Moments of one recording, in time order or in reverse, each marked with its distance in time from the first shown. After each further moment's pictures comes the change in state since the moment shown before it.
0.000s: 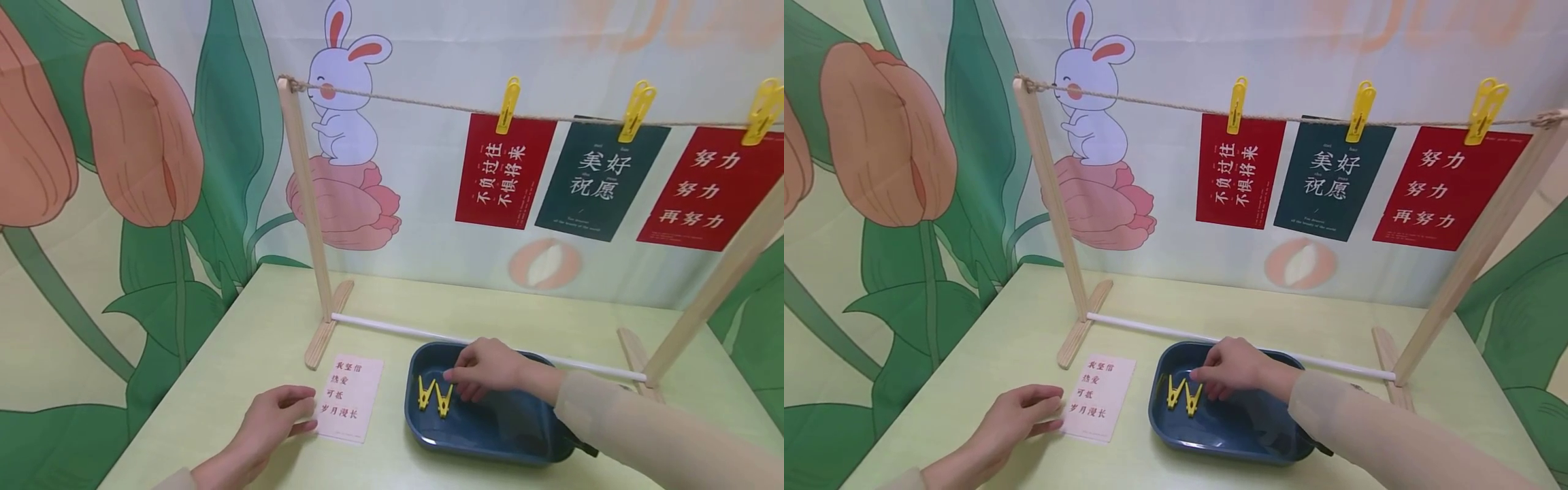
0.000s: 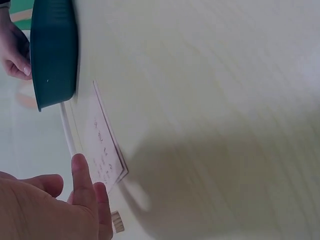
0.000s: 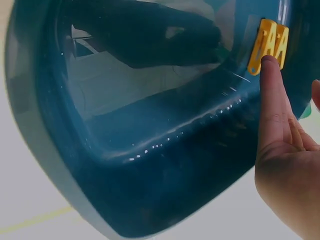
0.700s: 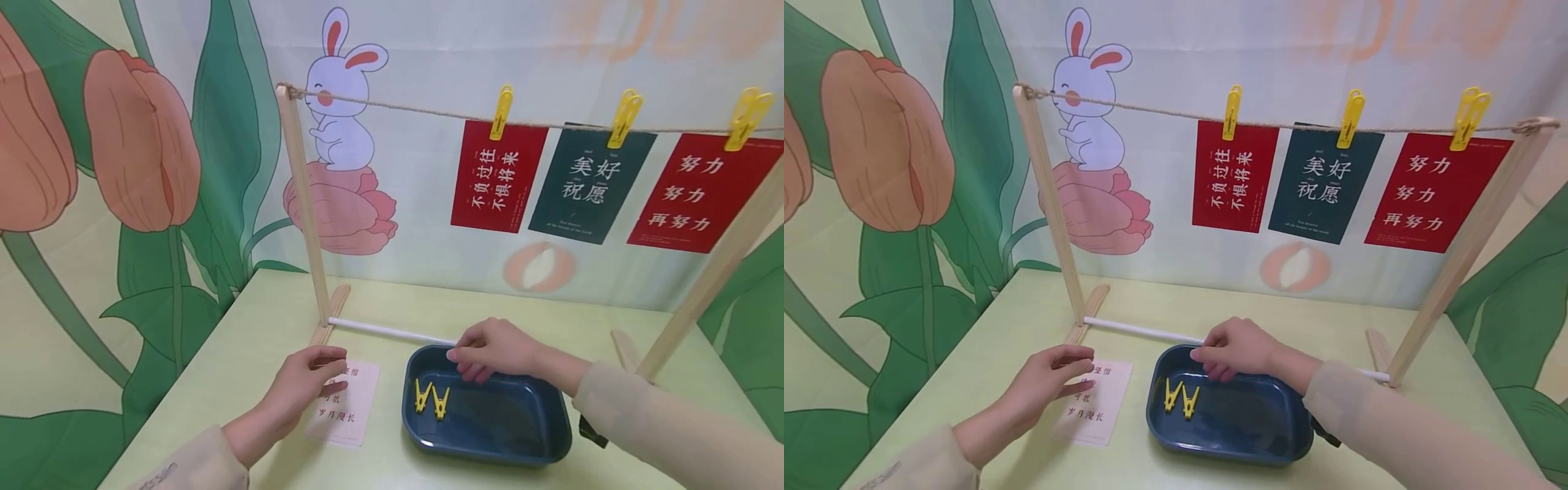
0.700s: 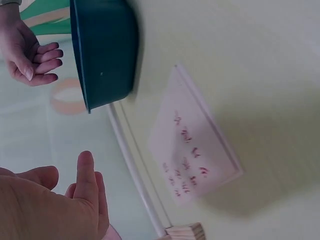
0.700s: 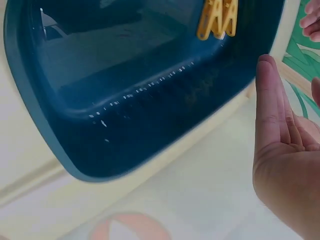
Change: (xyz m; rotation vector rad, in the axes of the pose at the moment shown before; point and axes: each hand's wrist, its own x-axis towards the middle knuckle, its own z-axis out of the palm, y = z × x) left_hand 0.012 0.059 0.030 -0.142 -0.109 0.169; right_hand -0.022 -0.030 -0.032 -0.022 0.052 -0.098
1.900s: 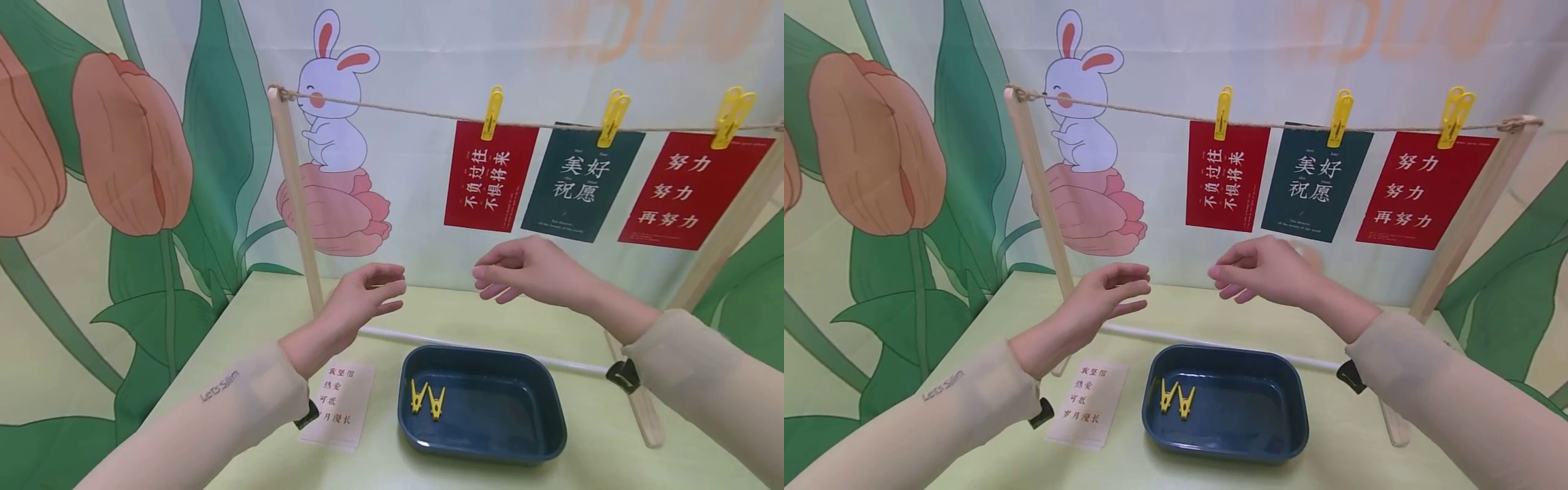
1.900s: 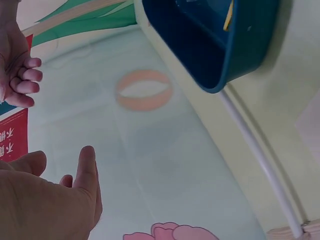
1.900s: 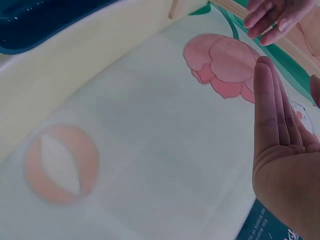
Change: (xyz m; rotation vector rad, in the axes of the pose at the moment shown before) left_hand 0.043 0.111 0.061 0.023 -0.252 0.192; right_hand -0.041 -0.083 -0.086 -0.123 0.248 -0.085
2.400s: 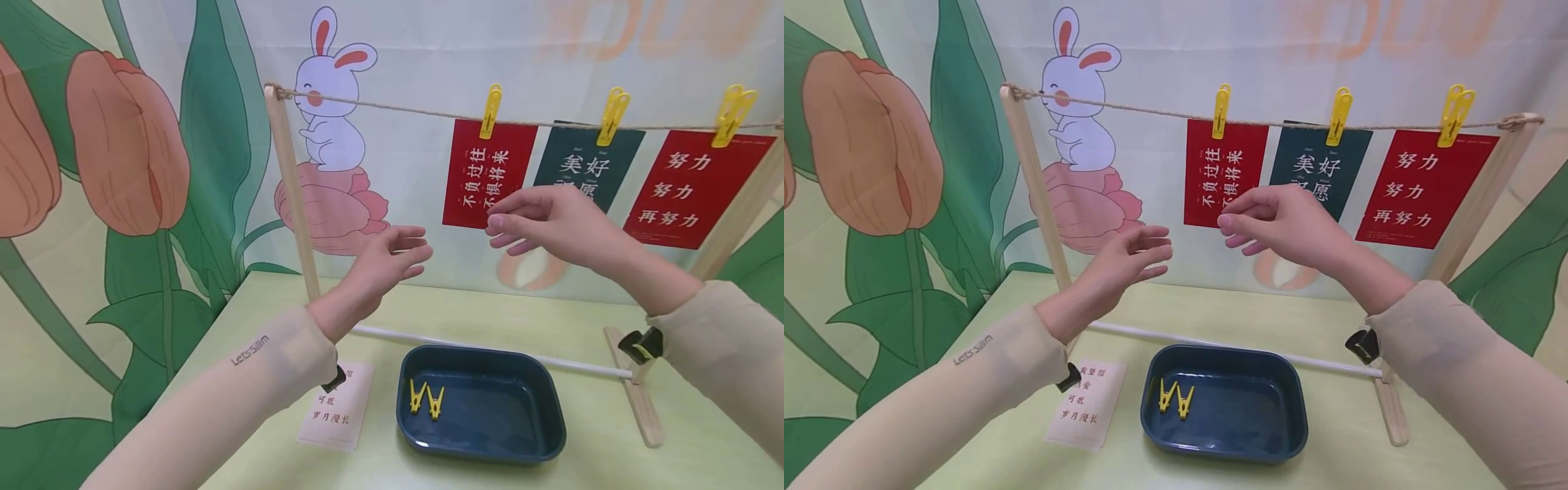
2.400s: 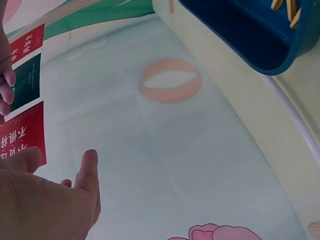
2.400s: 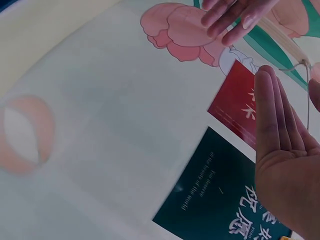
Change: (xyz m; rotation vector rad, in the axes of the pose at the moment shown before) left_hand 0.033 0.040 0.024 -0.003 0.003 0.039; right_hand -0.004 -0.038 -0.043 -0.016 0.148 -0.016
